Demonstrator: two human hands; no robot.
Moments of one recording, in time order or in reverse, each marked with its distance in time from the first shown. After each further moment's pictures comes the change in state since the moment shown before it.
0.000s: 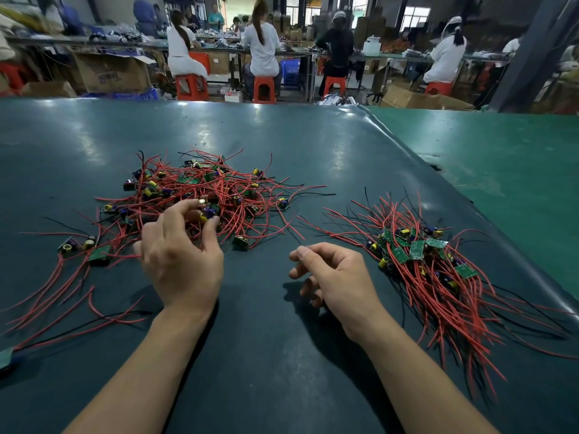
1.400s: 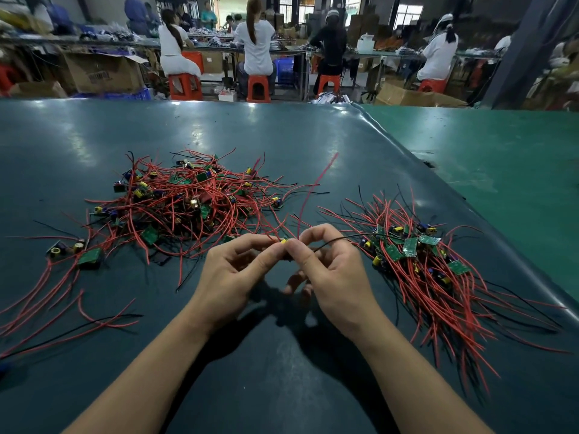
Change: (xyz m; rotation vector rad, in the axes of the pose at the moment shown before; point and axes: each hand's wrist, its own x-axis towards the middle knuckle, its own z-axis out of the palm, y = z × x) left_hand -0.023 0.030 0.000 -0.924 -0.779 -0.289; right_hand -0.006 -0.008 0.003 0.170 -0.055 -0.175
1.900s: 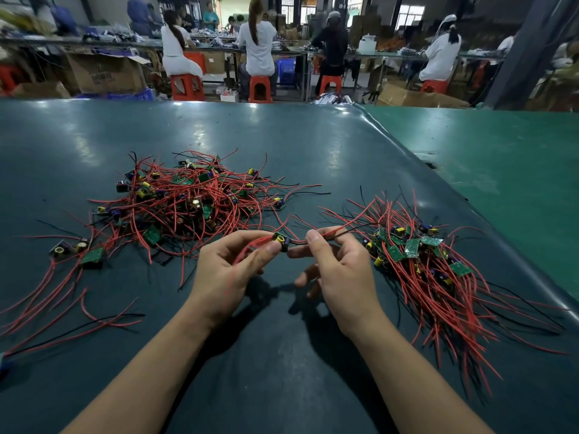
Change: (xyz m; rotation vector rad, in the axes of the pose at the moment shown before) left_hand 0.002 0.005 0.001 -0.070 0.115 -0.040; right_hand 0.004 0.000 0.000 -0.033 0.181 0.034
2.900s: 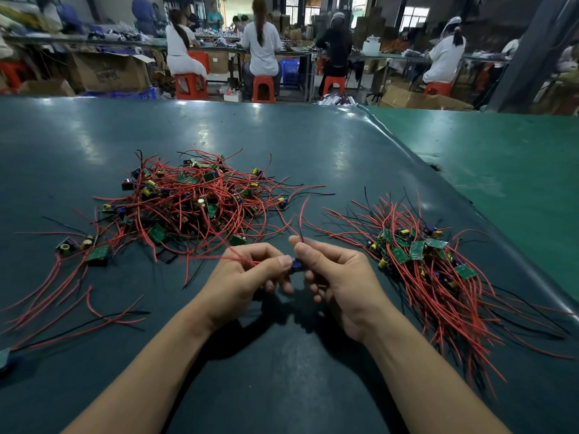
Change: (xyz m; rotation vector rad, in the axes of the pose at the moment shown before) left_hand 0.002 -0.003 -0.009 0.015 -0.331 -0.137; right_hand 0.001 0.000 -0.003 0.167 -0.184 0.269
